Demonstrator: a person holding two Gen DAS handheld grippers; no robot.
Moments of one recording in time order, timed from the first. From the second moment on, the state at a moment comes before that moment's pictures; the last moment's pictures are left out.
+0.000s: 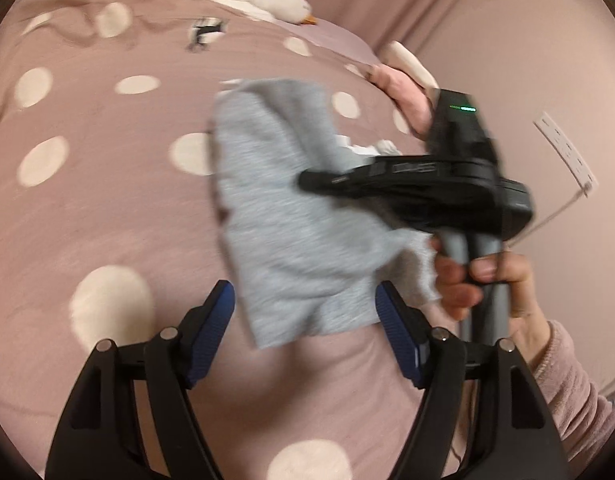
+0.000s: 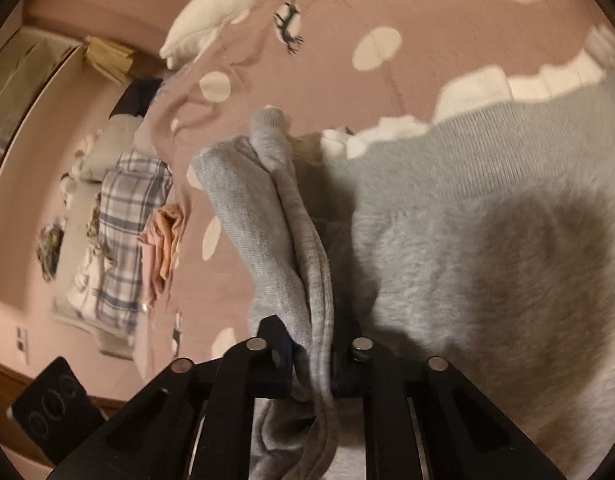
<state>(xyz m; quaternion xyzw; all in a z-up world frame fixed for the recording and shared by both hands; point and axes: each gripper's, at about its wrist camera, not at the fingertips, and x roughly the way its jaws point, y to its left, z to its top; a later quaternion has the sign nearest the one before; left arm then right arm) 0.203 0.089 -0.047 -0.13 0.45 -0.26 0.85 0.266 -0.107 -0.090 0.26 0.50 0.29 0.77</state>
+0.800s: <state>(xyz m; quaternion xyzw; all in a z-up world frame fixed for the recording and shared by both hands) 0.237 -0.011 -0.005 -0.15 0.44 -0.32 0.83 0.224 -0.264 -0.092 0.31 0.44 0.16 0.83</state>
